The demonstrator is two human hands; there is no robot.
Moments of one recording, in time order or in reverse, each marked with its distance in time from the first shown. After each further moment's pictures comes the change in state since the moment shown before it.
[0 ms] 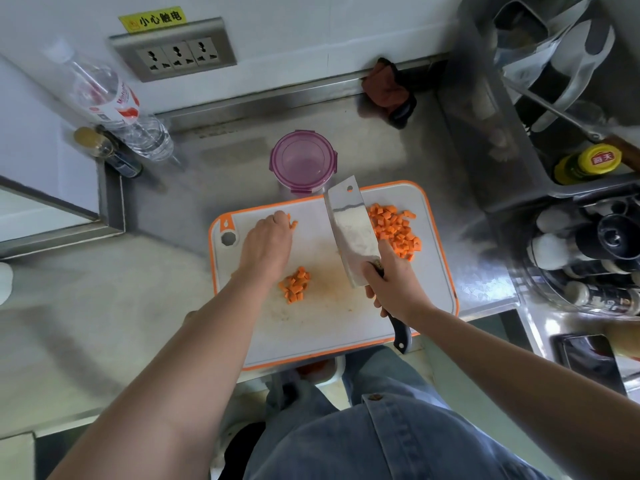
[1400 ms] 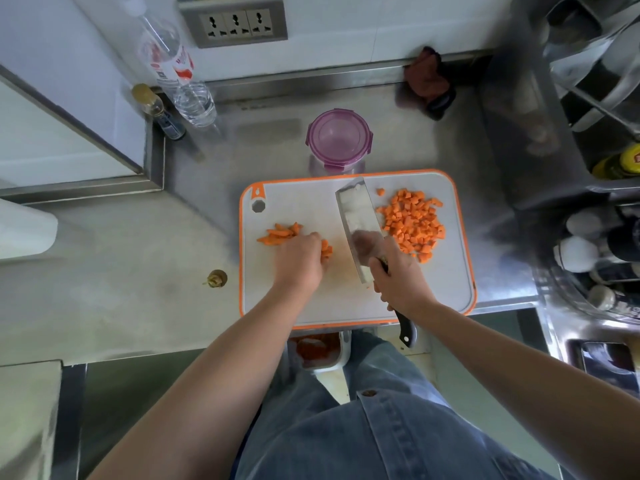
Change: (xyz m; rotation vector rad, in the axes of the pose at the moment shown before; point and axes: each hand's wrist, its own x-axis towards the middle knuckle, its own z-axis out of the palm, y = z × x) left_hand -0.078 0.027 0.000 -0.131 -0.077 -0.161; right_hand -0.021 -0.005 0.023 -0.132 -0.005 -0.055
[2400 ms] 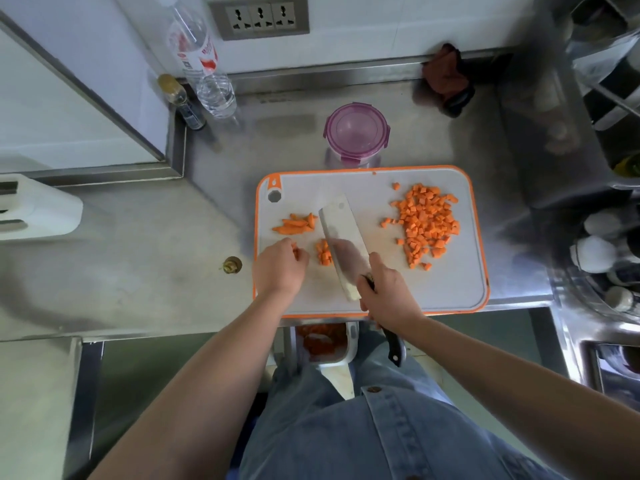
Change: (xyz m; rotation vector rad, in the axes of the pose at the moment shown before) left_hand -0.031 -0.042 0.007 -0.248 0.023 -0.353; right_hand -0.022 -0.003 0.042 -0.029 -0.113 -0.097
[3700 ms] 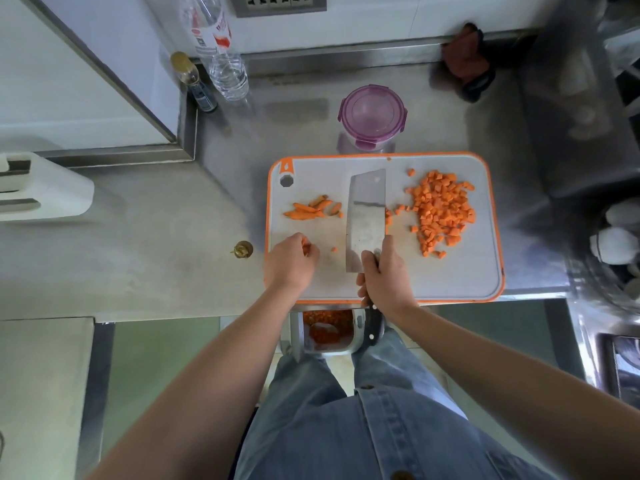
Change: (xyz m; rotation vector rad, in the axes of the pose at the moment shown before) left_hand -0.006 -0.017 0.011 -0.136 -0.083 -0.014; right_hand 0.009 -0.009 0.028 0.376 0.152 0.154
